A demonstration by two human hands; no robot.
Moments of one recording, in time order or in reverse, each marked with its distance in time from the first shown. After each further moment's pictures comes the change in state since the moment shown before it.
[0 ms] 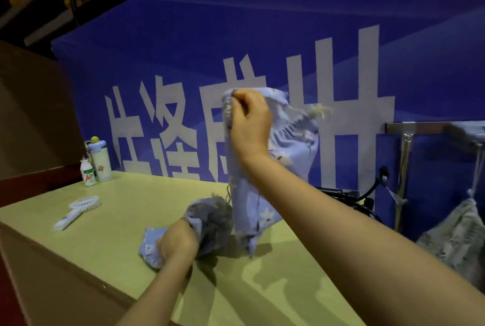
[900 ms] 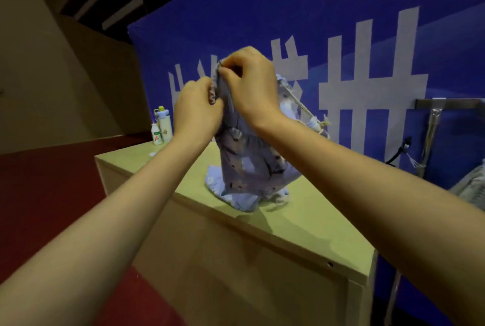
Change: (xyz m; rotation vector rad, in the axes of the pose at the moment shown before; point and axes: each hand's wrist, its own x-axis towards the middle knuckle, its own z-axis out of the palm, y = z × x) left_hand -0.154 0.067 -0.219 0.024 0.413 0.805; right_hand -0.075 -0.180 -0.026 -0.131 -0.309 -0.155
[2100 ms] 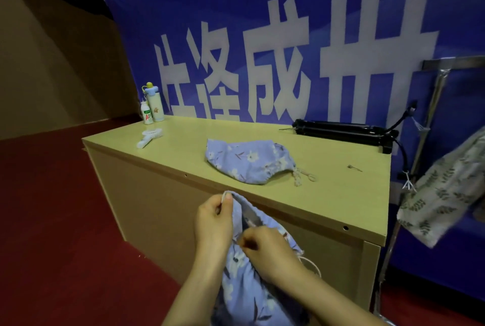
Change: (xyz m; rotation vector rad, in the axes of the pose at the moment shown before) left_hand -0.197 -0.091 0.050 -0.404 -0.315 -0.547; right_hand -0.267 0.060 0.023 -0.145 -0.920 0.549
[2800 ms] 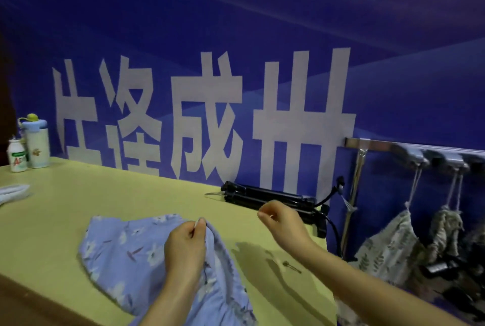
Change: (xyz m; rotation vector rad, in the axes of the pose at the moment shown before) left_hand 0.157 0.040 0.173 -0.106 -0.106 0.032; right_hand 0.138 0.162 -0.214 -0.086 0.541 0.236
